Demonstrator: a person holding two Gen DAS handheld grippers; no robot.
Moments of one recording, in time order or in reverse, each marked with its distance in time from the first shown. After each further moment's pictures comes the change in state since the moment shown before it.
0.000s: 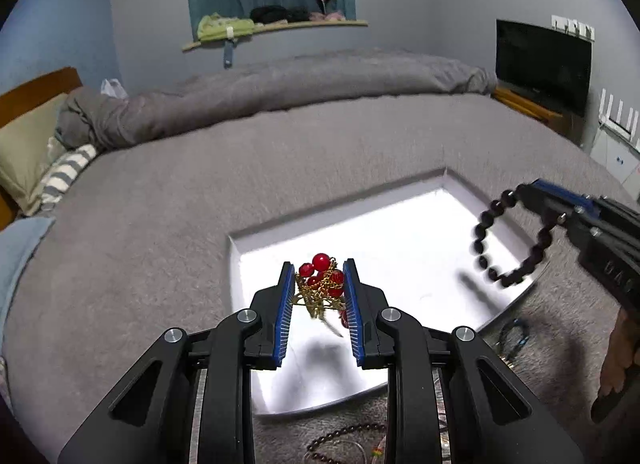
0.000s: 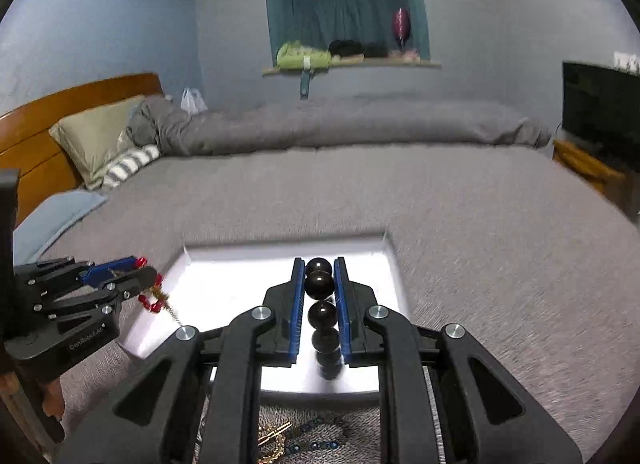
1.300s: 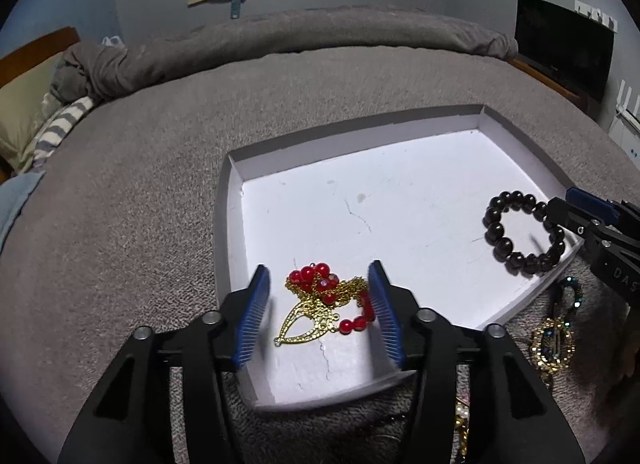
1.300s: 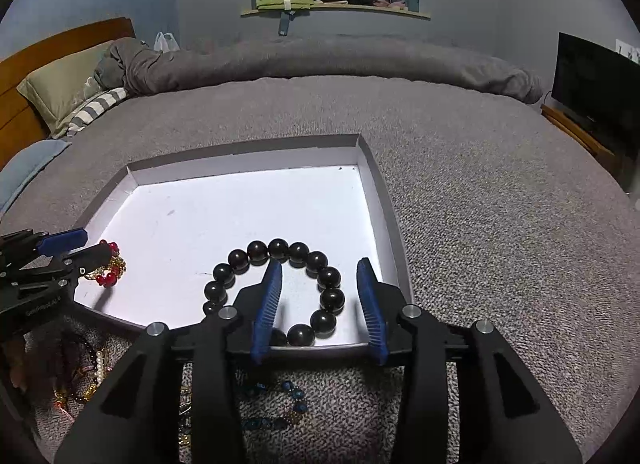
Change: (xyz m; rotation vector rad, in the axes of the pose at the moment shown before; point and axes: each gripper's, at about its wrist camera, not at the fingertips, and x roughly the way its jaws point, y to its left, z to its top) left arm 0.039 0.023 -0.034 -0.049 0.129 0.006; right arm 0.028 -0.019 -0.034 -0.015 0.141 -0.107
